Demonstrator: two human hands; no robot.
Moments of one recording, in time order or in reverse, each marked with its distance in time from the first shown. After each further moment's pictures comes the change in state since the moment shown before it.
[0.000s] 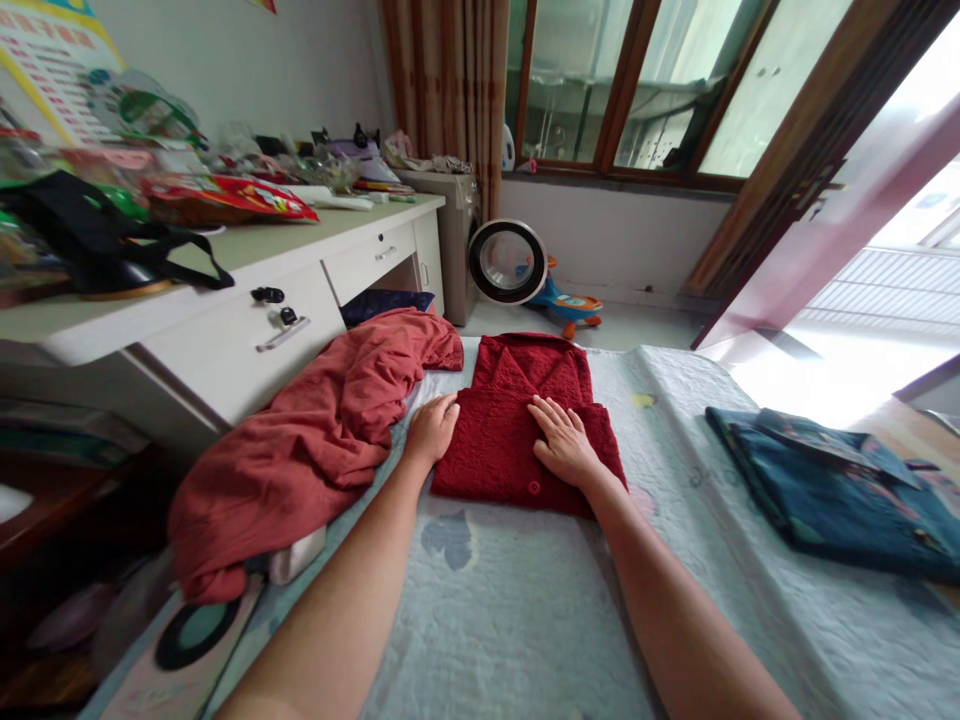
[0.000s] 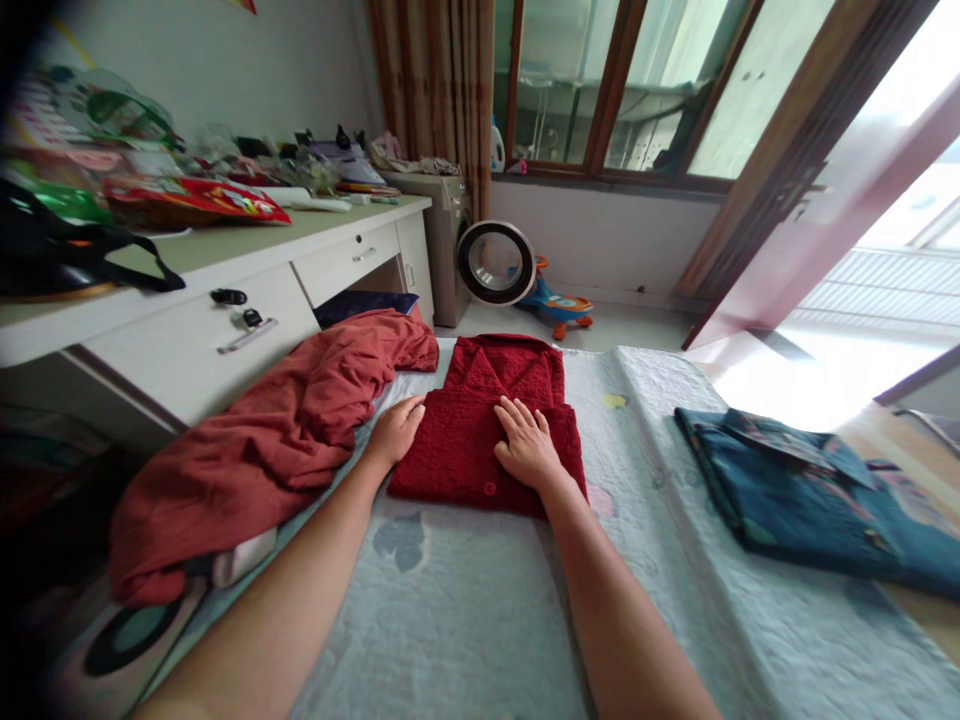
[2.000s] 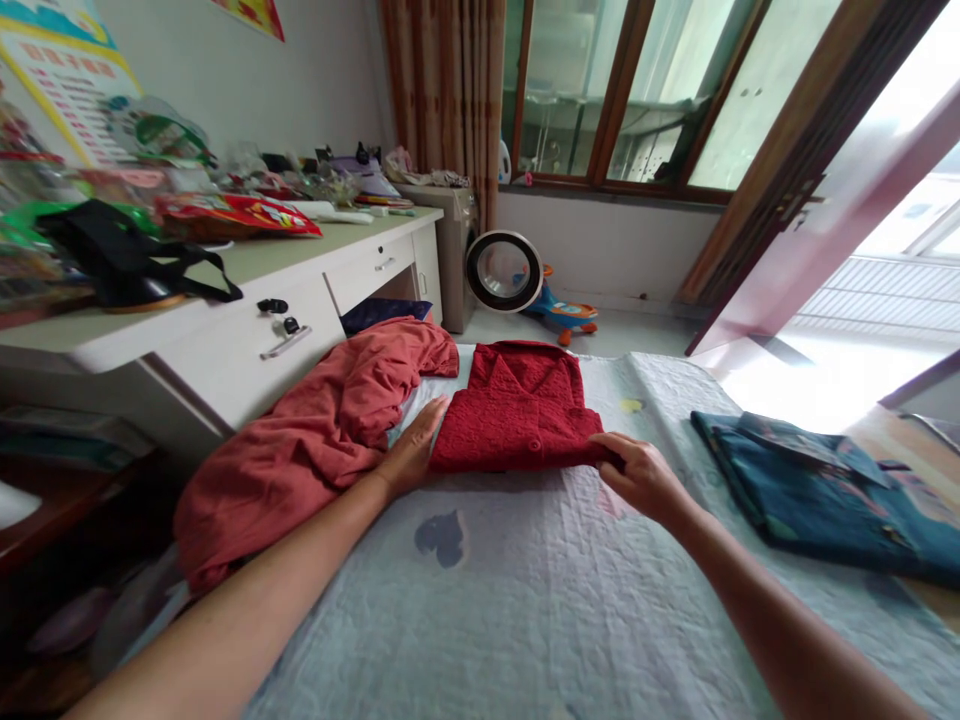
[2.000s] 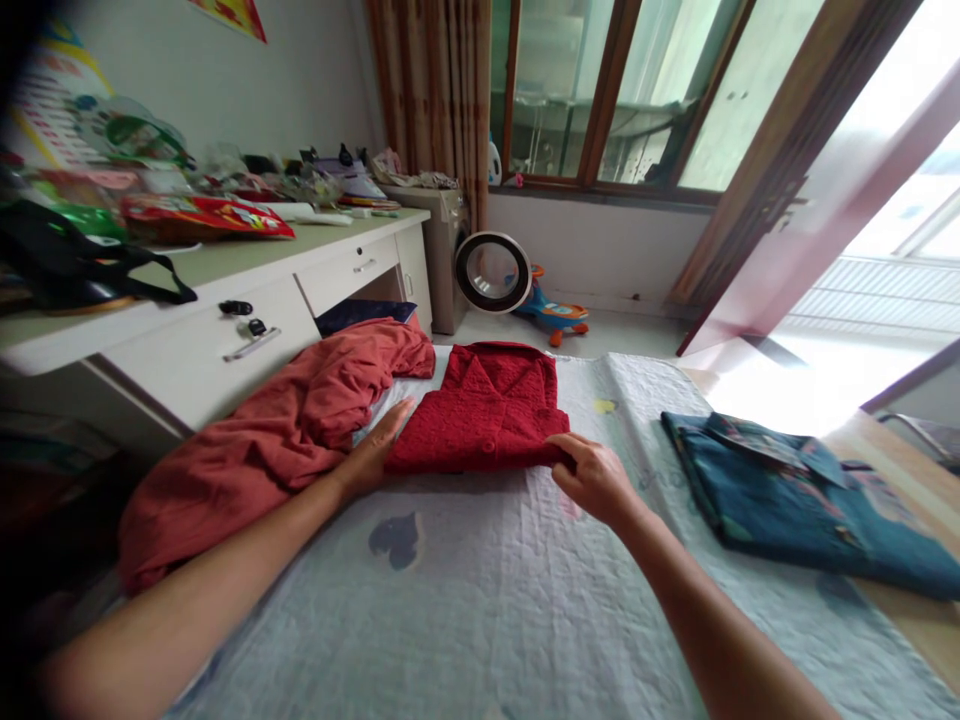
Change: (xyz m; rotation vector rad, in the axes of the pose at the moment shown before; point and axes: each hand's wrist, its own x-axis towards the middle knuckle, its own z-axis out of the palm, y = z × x) left_hand -0.034 -0.011 -0.034 -0.053 -0.175 0.408; right_hand -0.086 0.047 -0.075 0.184 0.215 -0.075
